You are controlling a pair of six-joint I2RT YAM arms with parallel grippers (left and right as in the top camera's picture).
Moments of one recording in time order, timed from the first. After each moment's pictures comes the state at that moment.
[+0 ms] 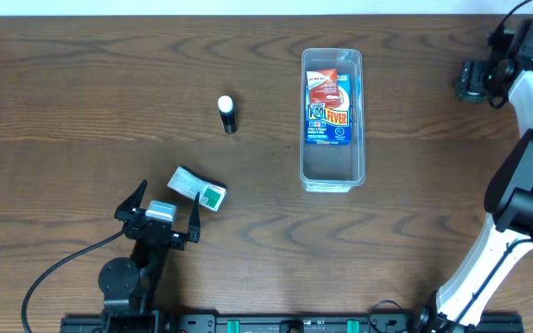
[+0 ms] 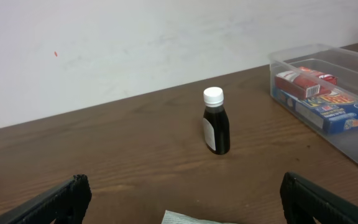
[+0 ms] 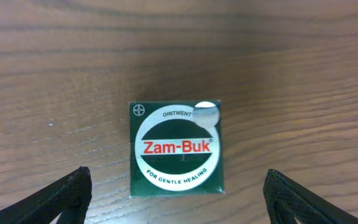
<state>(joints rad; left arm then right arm) 0.01 0.01 0.02 -0.10 0.23 0.17 -0.33 2.25 1.80 -0.55 -0.05 -0.14</state>
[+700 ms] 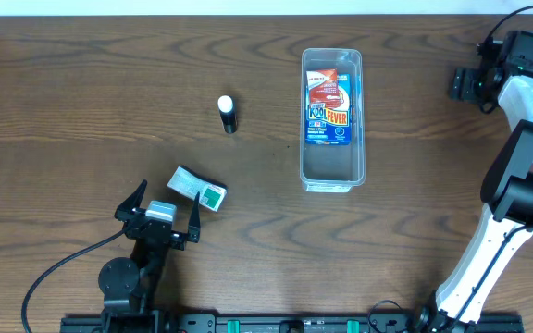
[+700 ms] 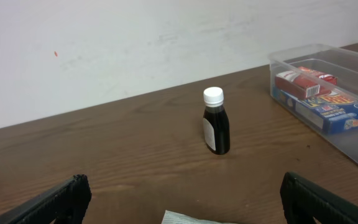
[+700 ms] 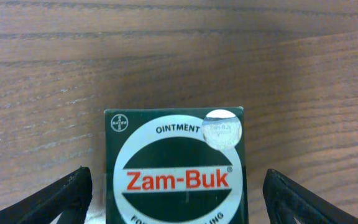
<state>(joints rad) 0.01 0.01 0.02 -0.10 0.23 0.17 -0.33 2.35 1.80 -0.46 -0.05 -0.14</state>
